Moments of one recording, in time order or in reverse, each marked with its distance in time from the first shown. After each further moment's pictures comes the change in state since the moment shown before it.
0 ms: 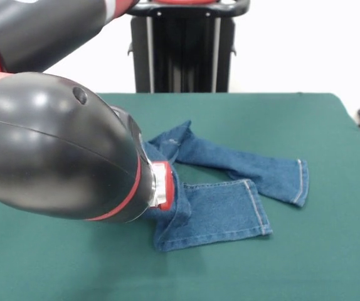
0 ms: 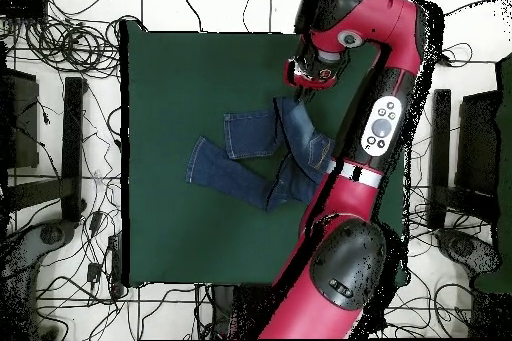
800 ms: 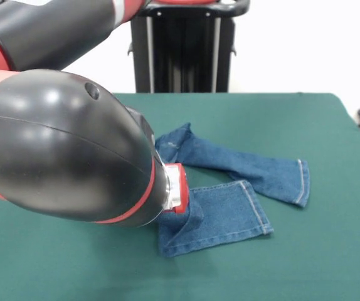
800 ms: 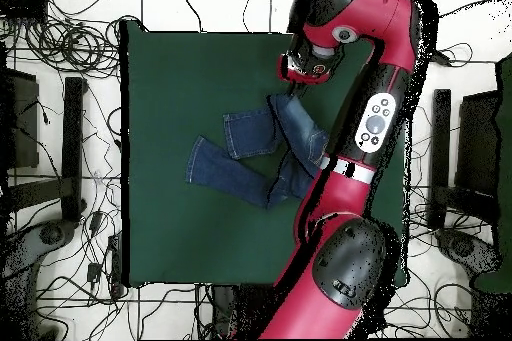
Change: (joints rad) arm -0.003 0.010 0.095 0.000 -0.051 0.000 0.000
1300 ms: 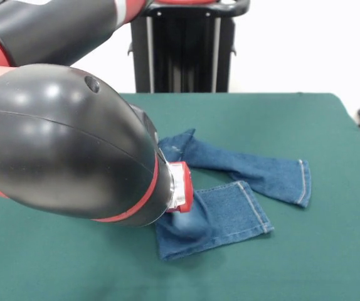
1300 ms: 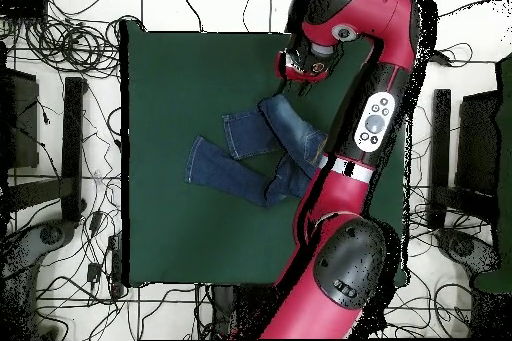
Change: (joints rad) arm -0.002 0.001 0.023 0.000 0.000 0.000 0.000
